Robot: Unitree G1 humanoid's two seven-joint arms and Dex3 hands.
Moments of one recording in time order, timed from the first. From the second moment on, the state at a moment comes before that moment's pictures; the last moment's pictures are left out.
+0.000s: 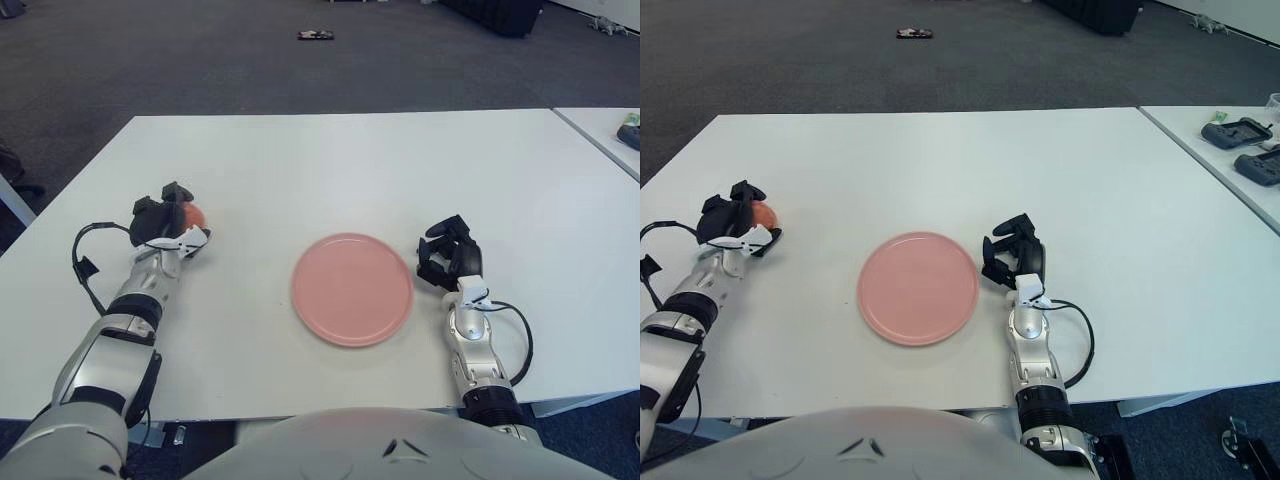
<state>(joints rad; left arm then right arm) -0.46 0.50 -0.24 1.05 0.56 -0.15 0.50 0.03 0.03 -0.05 0.35 -0.16 -0.46 -0.27</state>
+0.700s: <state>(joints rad) -0.44 0.50 -0.25 0.96 0.56 -0.09 0.50 0.04 0.03 -0.05 0.34 -0.17 -0.44 -0.28</state>
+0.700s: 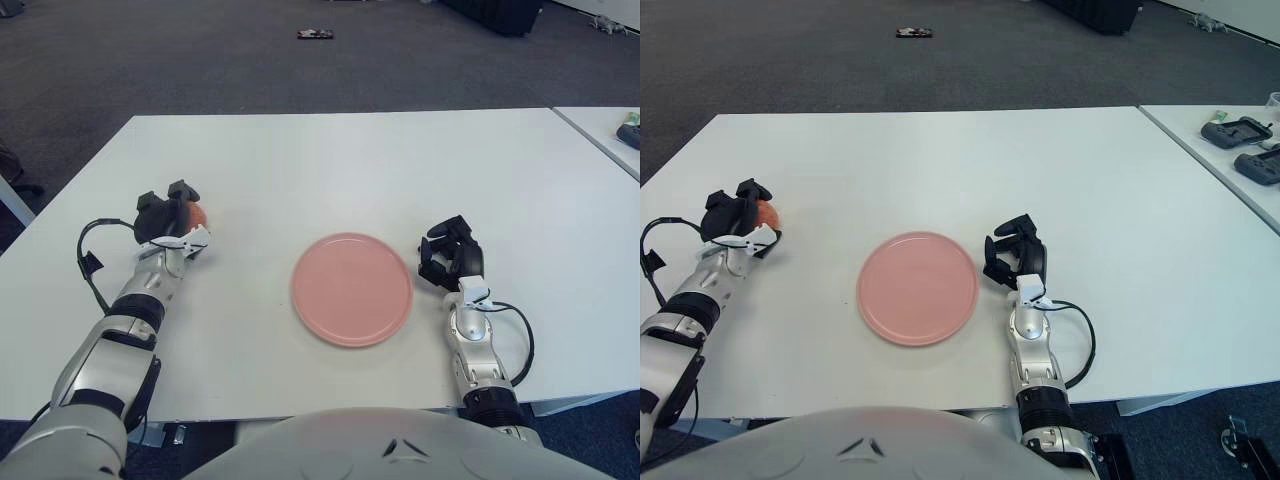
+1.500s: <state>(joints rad) -0.39 0.49 -0.20 0.88 0.49 -0.09 0.48 0.04 0.03 -0.05 0.33 -0.17 -0.43 -0.28</state>
